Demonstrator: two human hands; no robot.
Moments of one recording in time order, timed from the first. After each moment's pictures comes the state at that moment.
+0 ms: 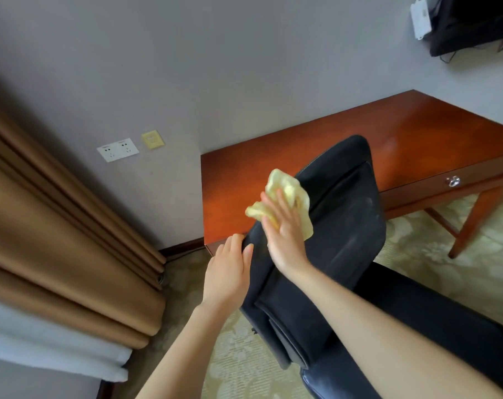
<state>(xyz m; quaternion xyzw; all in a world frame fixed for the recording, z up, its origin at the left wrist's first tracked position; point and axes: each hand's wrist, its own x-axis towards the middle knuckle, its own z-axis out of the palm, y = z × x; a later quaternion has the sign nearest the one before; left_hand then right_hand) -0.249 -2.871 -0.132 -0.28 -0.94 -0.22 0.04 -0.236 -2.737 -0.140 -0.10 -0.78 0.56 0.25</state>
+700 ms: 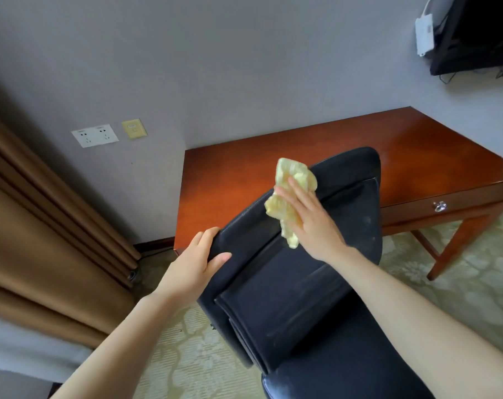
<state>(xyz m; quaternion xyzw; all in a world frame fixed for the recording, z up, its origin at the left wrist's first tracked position) -0.300 -2.857 -0.143 -0.30 -0.92 -0.24 -0.04 -0.251 -2.590 -0.164 0.02 -0.94 0.27 0.21</state>
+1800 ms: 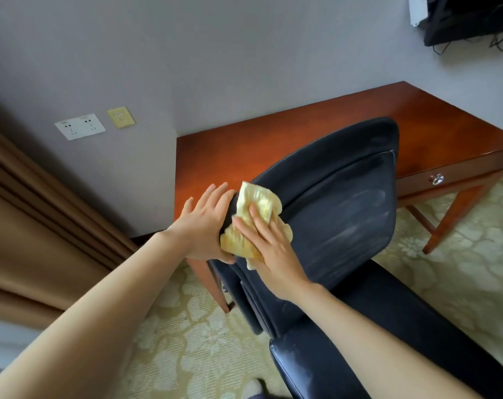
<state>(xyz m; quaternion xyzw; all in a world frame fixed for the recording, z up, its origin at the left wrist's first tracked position) -0.338 -2.829 -0.114 -0.43 -0.90 0.04 -0.06 -0.224 -2.695 -0.211 0.06 -0.92 0.33 0.21</state>
